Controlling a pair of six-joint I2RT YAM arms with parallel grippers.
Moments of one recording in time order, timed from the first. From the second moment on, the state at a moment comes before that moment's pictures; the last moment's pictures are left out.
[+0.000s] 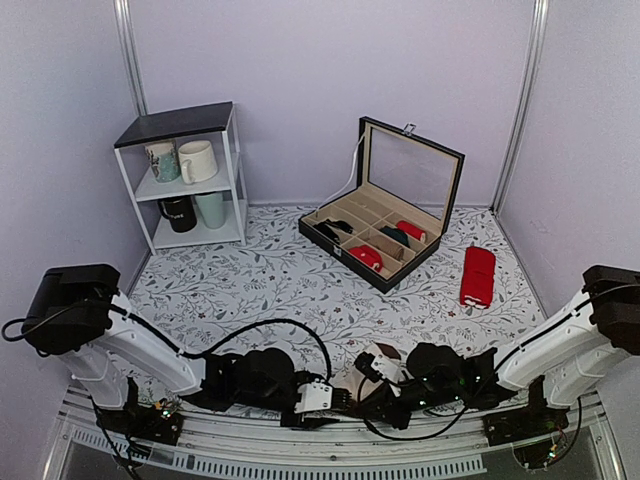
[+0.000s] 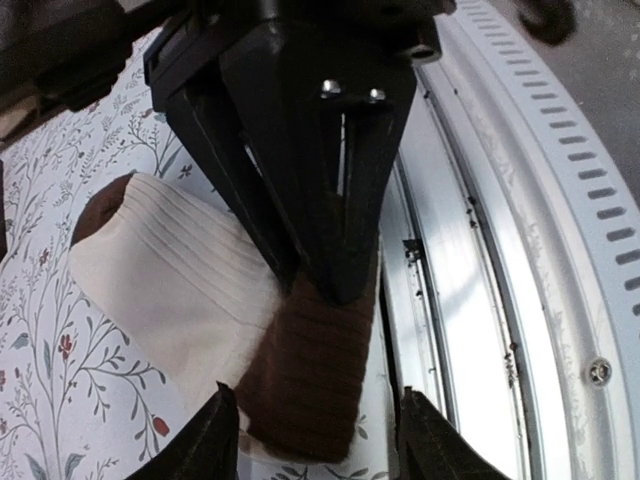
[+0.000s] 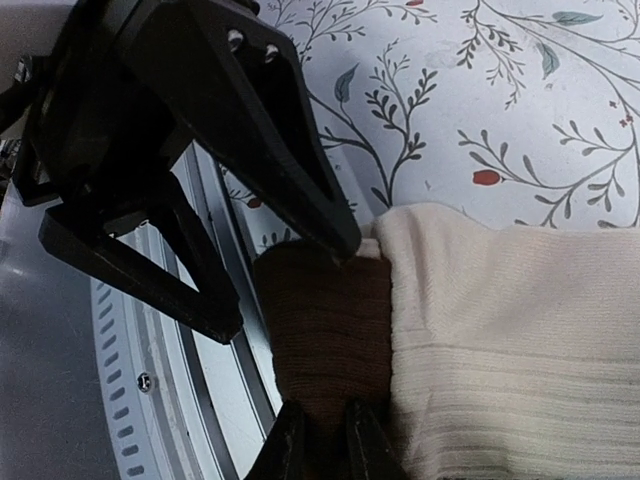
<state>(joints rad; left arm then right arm) -1.39 1.71 0.55 0.56 0.06 0.35 1.32 1.50 0.37 0.48 -0.15 0.44</state>
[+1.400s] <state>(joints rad) -1.29 1.85 0.74 0.38 0.31 0.03 1.55 1.27 0.24 0.54 0.32 0.10</state>
